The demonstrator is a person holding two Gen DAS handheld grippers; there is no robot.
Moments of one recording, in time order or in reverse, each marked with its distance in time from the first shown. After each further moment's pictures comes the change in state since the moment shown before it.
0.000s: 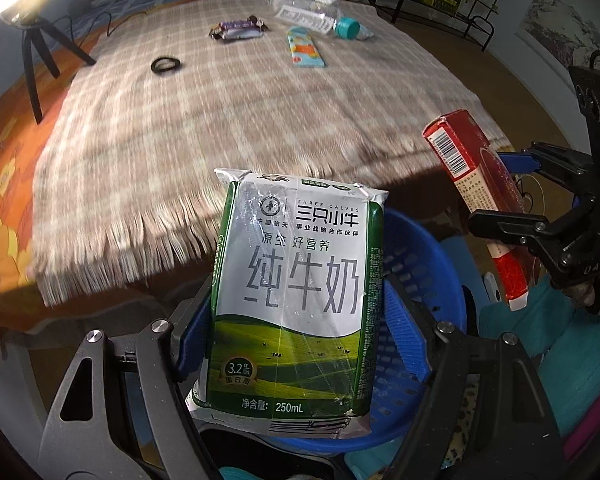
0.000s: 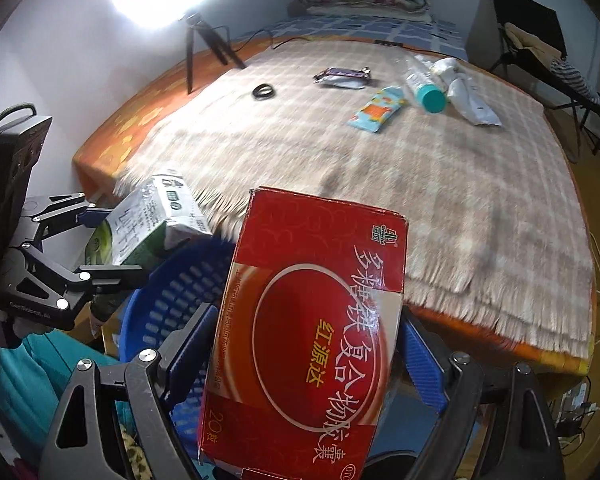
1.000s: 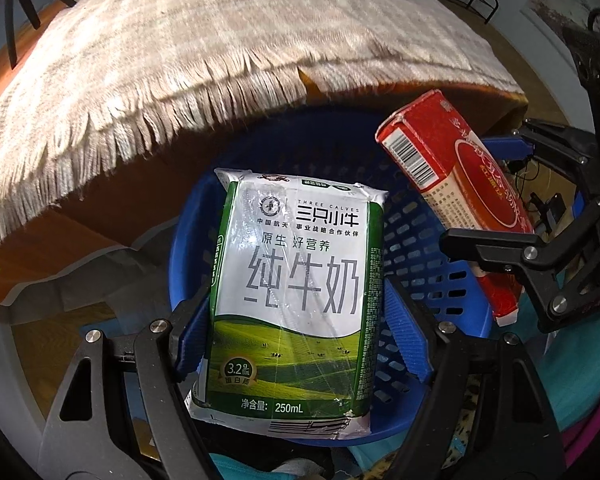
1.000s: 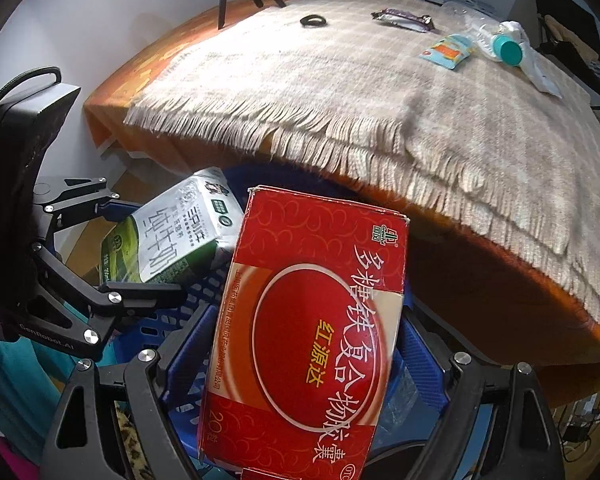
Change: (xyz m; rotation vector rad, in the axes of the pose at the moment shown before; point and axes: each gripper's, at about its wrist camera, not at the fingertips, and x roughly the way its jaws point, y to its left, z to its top) left arm 0.059 -0.005 -0.040 -0.001 0.133 -0.019; right arm 0.062 0.041 -0.027 -0.076 0.136 0.051
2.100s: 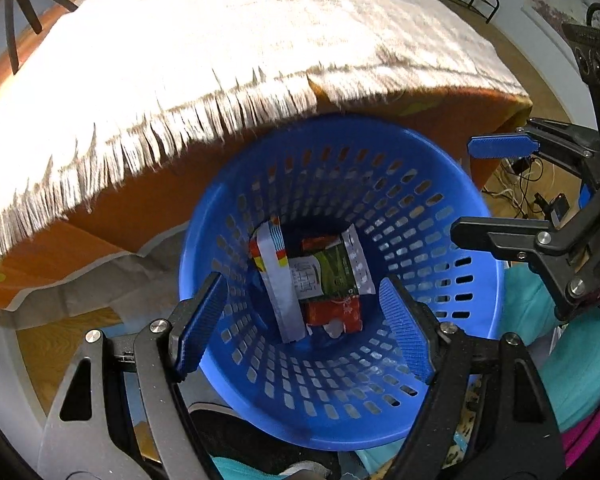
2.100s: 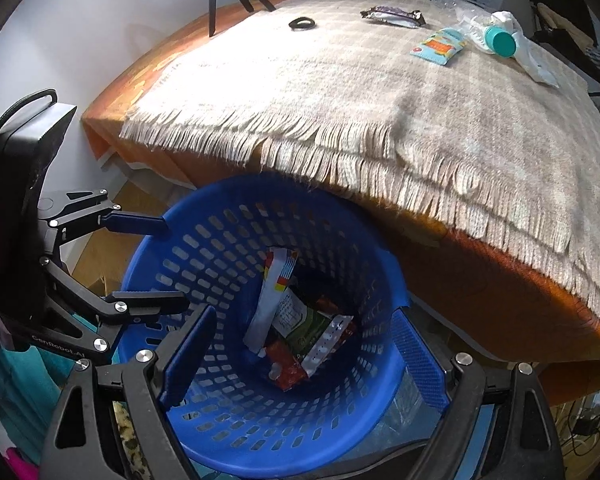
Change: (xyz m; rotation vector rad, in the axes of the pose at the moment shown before) left arm -0.003 0.003 0.005 0.001 -0.021 0.014; right arm -0.003 -0.011 0.005 0.048 -0.015 0.018
